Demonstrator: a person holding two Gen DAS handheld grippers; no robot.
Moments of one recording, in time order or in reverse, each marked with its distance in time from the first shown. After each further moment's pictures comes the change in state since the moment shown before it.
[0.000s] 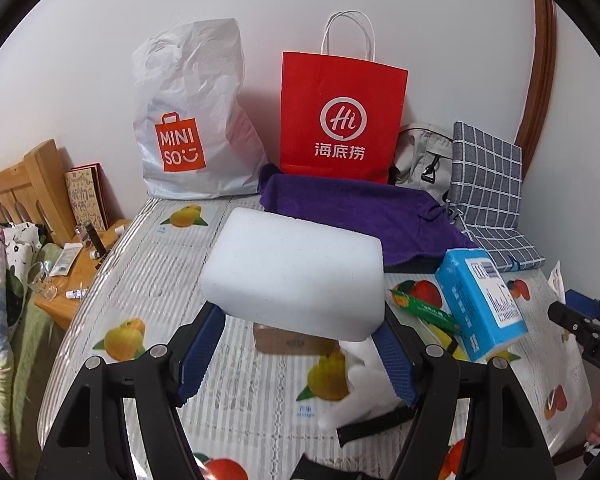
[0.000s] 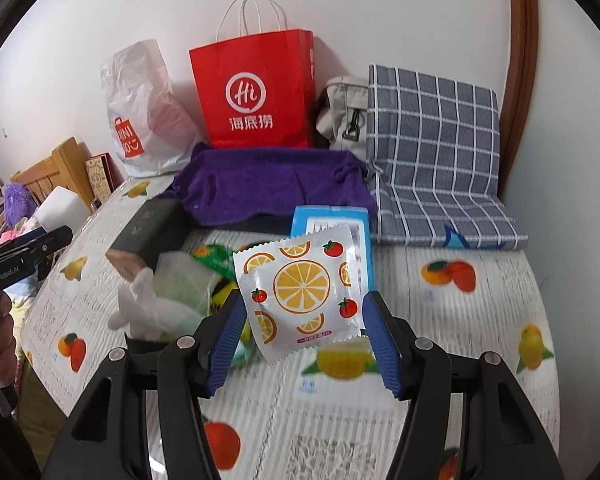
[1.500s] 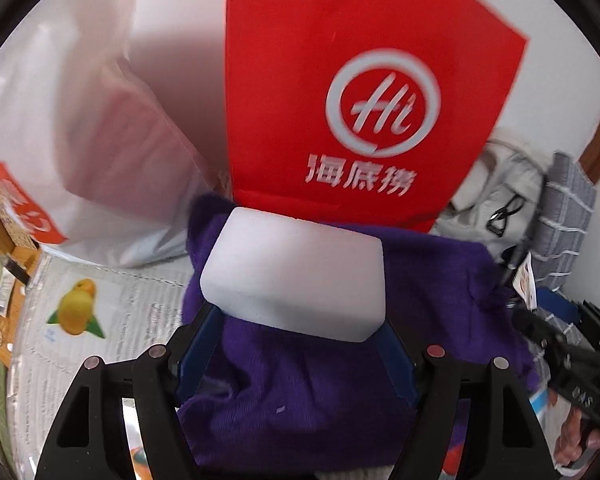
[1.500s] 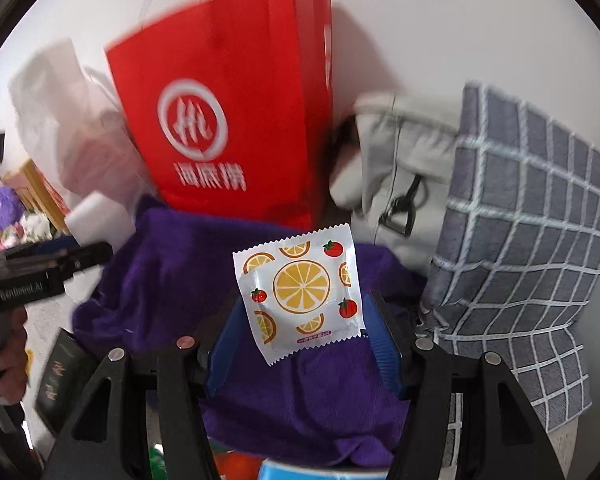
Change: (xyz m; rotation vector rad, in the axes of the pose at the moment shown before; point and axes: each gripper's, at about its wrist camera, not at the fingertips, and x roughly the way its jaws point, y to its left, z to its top) left arm 0.247 -0.023 0.143 -0.033 0.228 -0.063; right arm 0.227 -0.012 0.170 -0.058 0.120 0.050
